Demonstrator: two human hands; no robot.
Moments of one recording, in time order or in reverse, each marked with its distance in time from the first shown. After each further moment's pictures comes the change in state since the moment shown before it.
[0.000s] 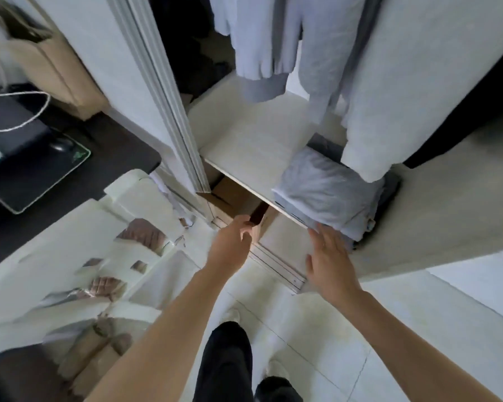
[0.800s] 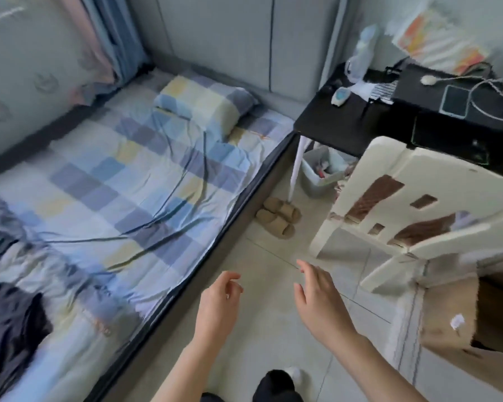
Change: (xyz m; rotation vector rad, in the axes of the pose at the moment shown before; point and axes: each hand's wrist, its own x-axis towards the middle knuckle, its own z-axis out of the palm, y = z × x) left_hand -0.556 -0.080 0.068 -0.636 1.196 -1.061; right_hand -0.310 -0.221 0.040 0.038 -0.476 -1.363
